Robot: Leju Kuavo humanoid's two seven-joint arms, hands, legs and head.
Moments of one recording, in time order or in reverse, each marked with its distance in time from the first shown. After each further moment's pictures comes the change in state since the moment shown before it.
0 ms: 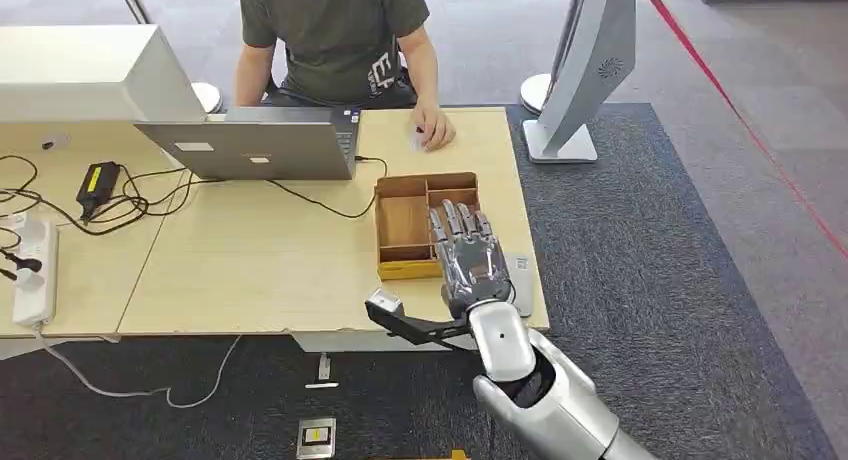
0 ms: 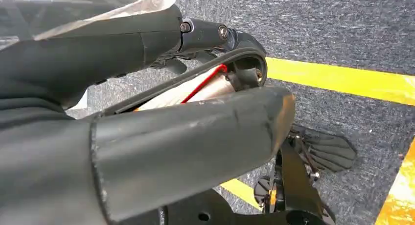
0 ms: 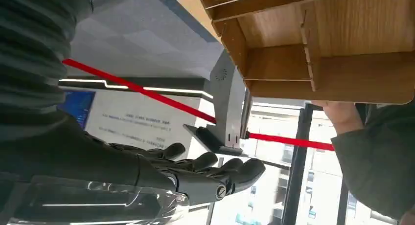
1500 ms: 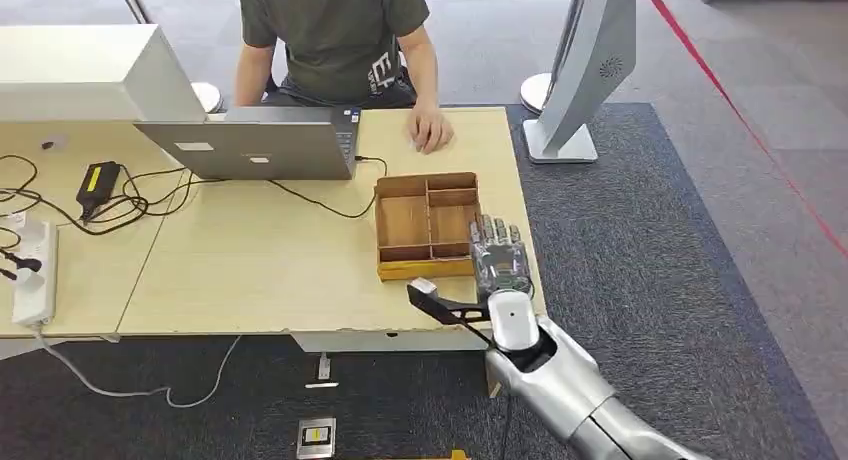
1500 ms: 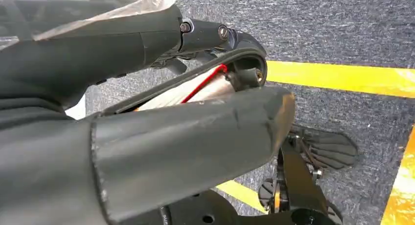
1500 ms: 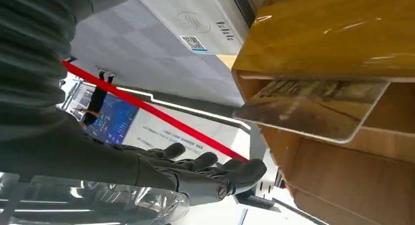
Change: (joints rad) left arm -0.001 0.017 -0.012 0.000 -0.058 -0.038 -0.002; right arm -0.079 0.002 -0.047 0.401 -0.050 -0.104 0.032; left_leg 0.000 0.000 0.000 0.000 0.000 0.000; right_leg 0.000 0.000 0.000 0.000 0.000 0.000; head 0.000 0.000
